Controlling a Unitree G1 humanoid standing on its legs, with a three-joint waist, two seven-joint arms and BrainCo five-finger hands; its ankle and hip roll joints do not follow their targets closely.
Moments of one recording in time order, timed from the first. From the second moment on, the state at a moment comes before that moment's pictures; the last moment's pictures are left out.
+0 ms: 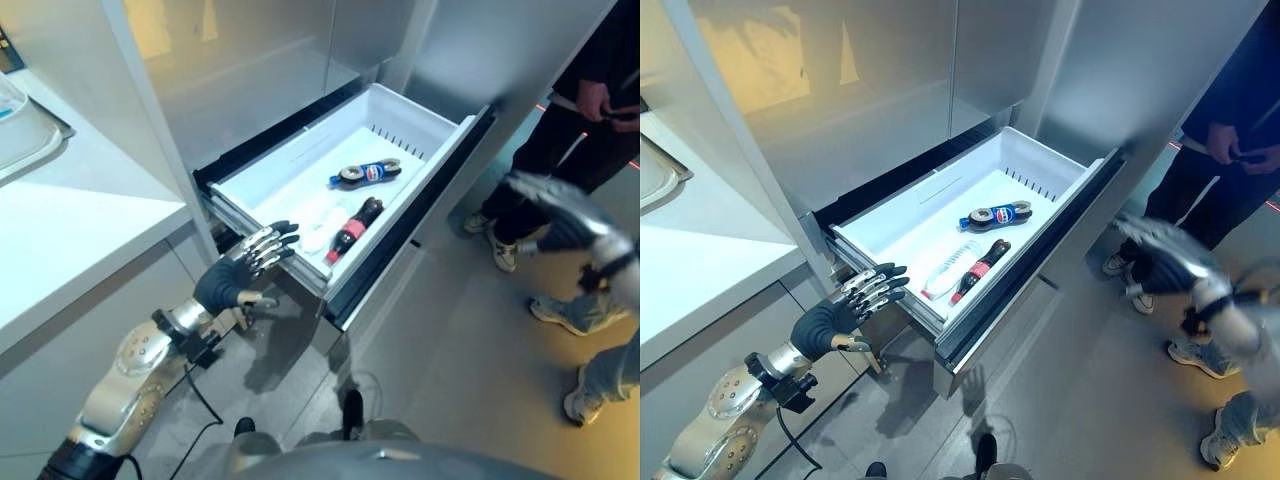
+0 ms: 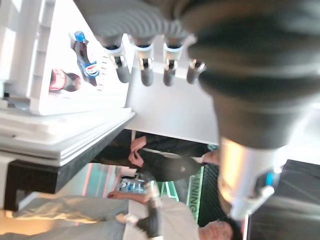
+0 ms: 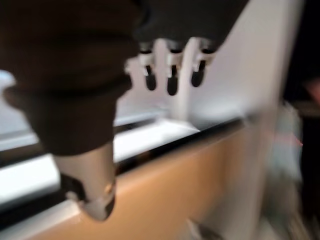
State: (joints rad) left arm 0.20 0.68 -0.16 -0.33 -0.70 -0.14 -0.42; right arm 0.12 -0.97 -0.07 0.09 -0.39 -0.28 0.06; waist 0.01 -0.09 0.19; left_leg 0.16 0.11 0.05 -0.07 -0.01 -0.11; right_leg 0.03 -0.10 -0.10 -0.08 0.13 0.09
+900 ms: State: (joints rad) left arm 0.08 0.65 -0.28 -0.29 -0.68 -0.19 -0.40; right arm -0.39 -0.66 0.65 0.61 -0.47 -0.23 0.10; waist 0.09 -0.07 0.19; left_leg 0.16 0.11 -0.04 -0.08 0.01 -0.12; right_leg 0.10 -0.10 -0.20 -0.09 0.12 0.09
